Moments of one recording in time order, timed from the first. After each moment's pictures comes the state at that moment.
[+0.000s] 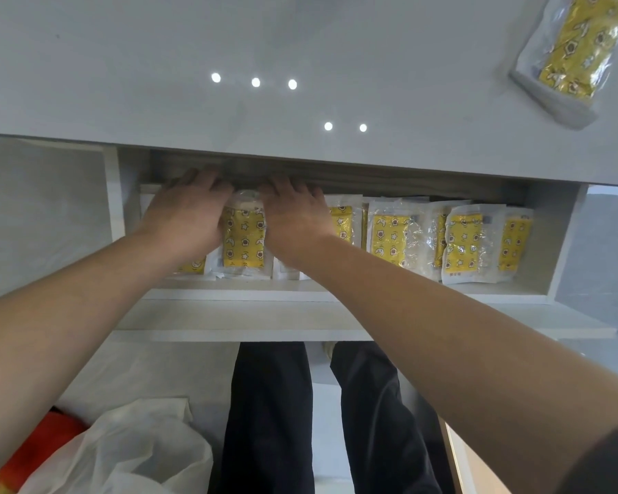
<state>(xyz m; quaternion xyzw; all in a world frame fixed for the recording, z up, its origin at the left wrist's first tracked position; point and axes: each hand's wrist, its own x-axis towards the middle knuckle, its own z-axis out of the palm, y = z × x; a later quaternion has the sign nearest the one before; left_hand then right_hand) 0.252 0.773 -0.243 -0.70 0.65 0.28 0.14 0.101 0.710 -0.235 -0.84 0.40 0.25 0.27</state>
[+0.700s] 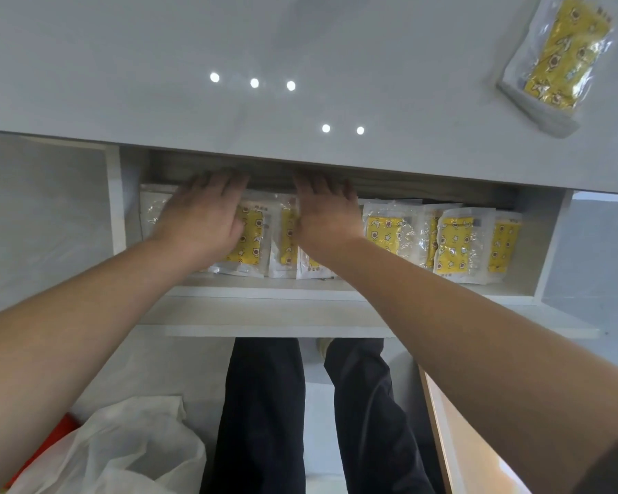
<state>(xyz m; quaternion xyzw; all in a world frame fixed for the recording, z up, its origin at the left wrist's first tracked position) 0.232 0.777 -0.238 -0.70 0.67 0.25 0.10 0.063 0.693 -0.231 -0.81 0.45 0.27 0.26</state>
